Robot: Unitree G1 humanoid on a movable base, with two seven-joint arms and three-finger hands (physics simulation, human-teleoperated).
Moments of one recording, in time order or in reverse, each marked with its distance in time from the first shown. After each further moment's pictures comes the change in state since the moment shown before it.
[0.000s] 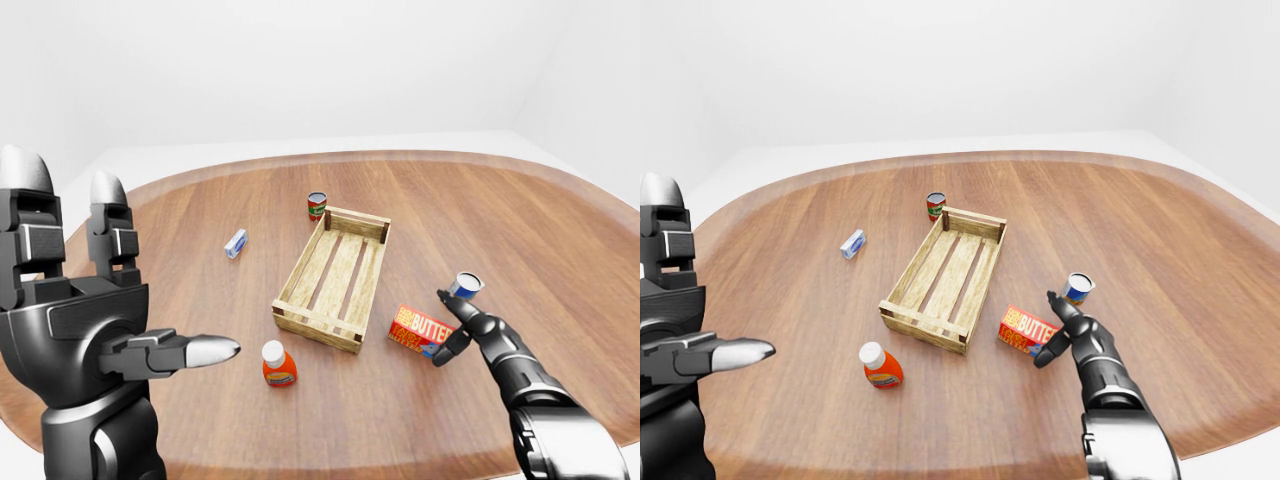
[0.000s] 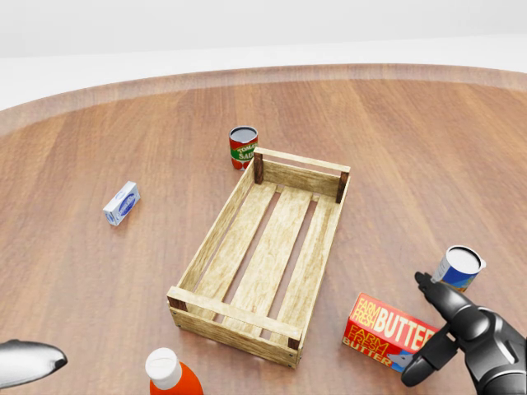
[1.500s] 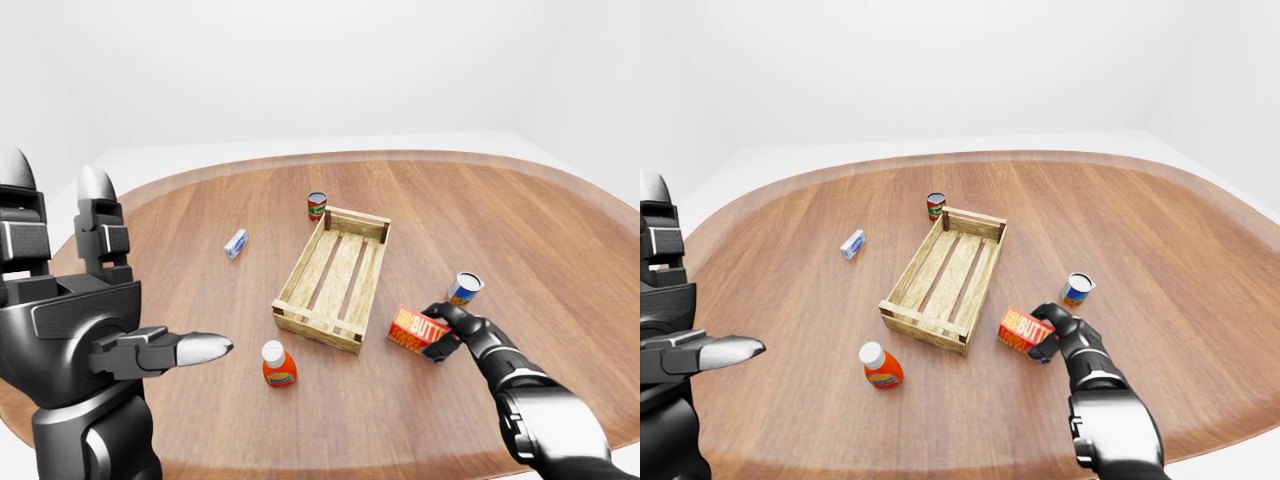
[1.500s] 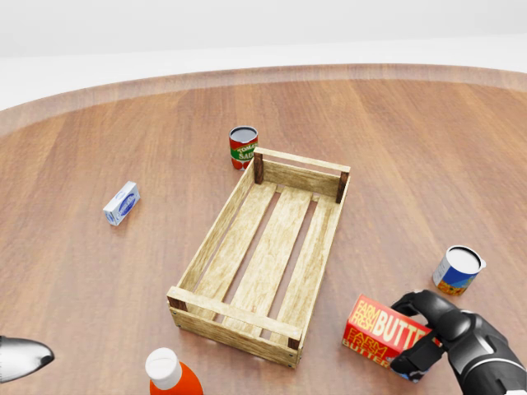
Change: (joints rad) left arm -0.018 0.013 0.022 -0.001 -0.031 0.000 0.018; right arm -0.104 0.039 0.028 0.210 -0.033 0.000 -0.043
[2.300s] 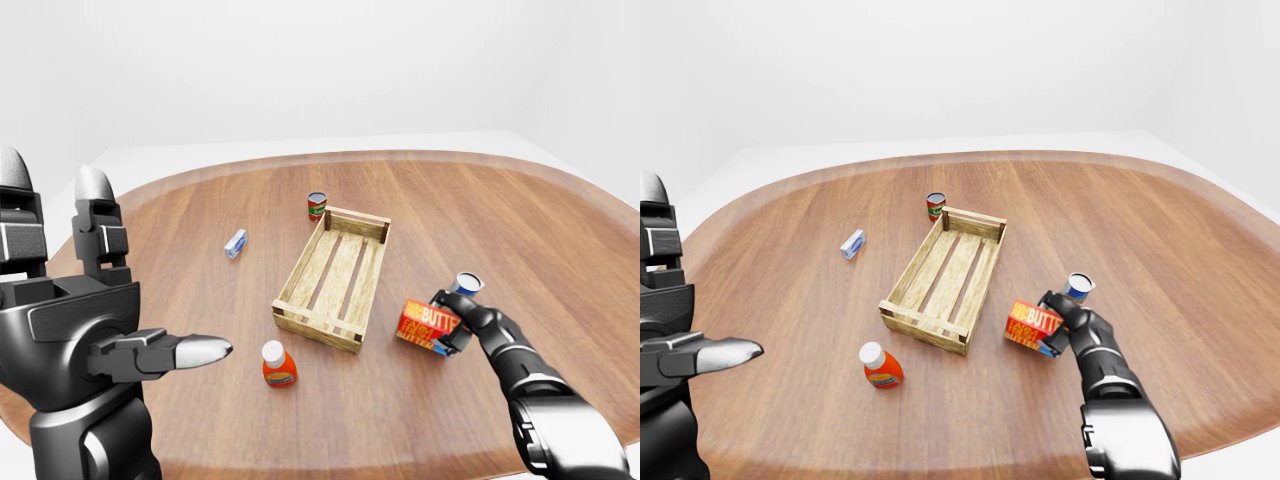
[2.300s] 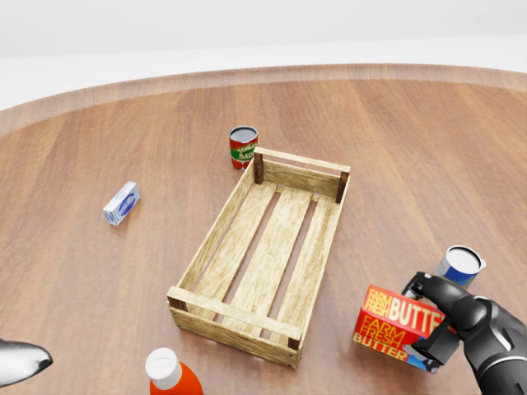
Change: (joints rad) left arm 0.006 -0.003 0.001 -0.010 -0.003 0.000 -0.002; right arm 0.045 -0.052 0.020 -0.150 -0.011 0.000 0.084
